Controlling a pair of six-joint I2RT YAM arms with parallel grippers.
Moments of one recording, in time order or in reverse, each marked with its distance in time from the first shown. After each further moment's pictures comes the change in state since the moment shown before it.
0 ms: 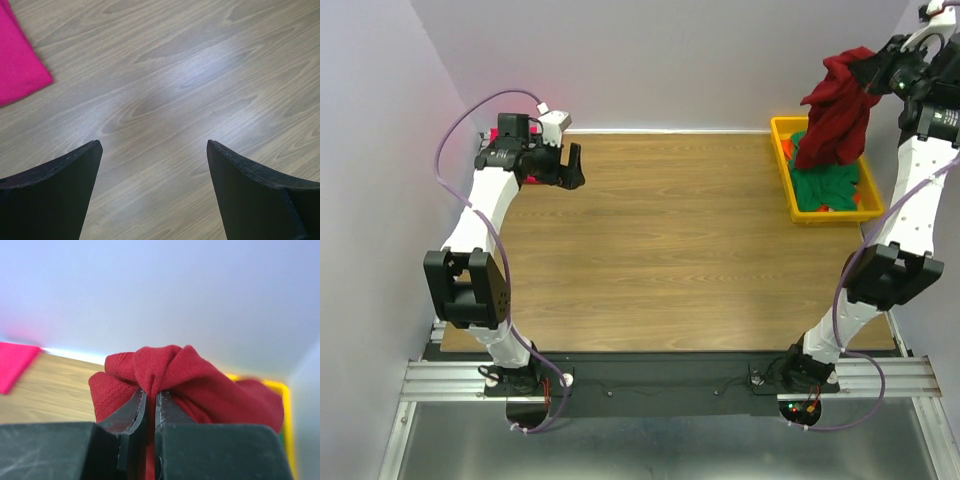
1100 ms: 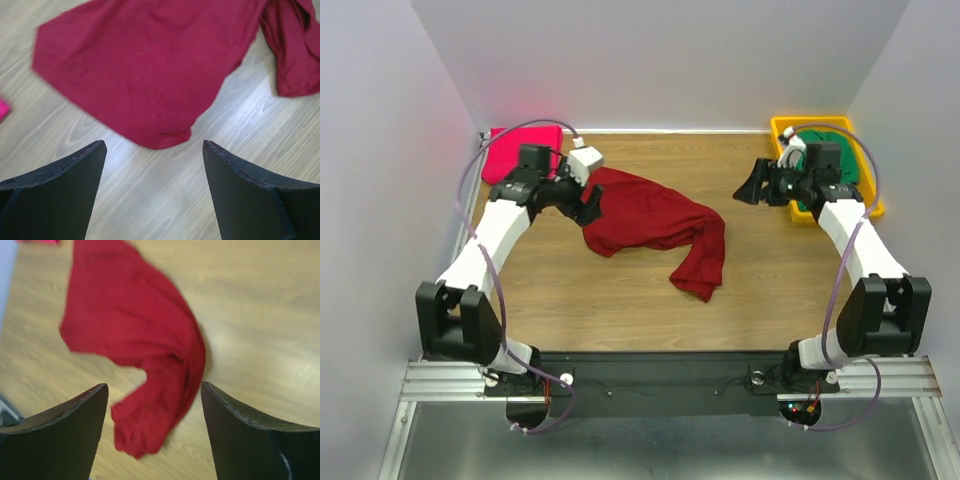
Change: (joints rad) left arm -0.101 -0.245 -0.296 0.069 0.088 0.229; right arm 0.357 -0.397 -1.003 0.053 0.043 0.111
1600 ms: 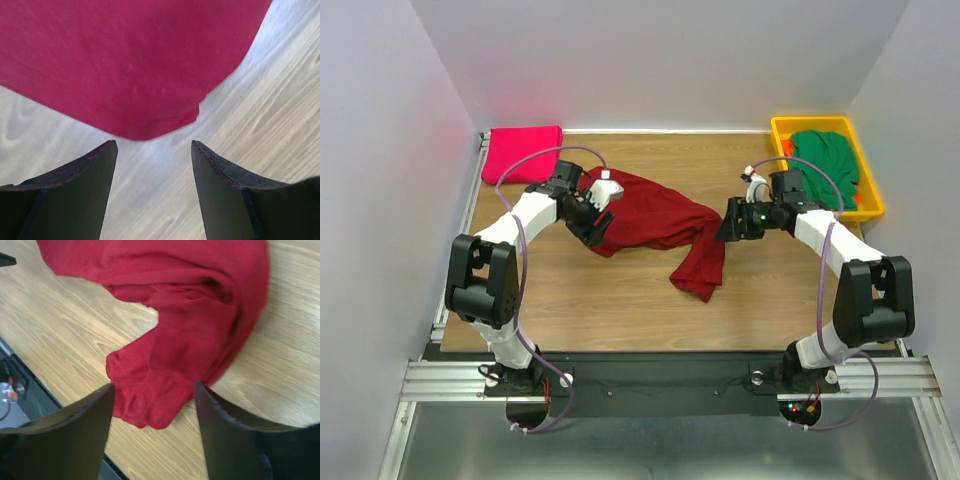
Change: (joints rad) left arm -0.107 0.275 -0.019 -0.056 -0.148 0.122; right arm 0.105 0.079 -0.211 -0.026 -0.071 -0.106
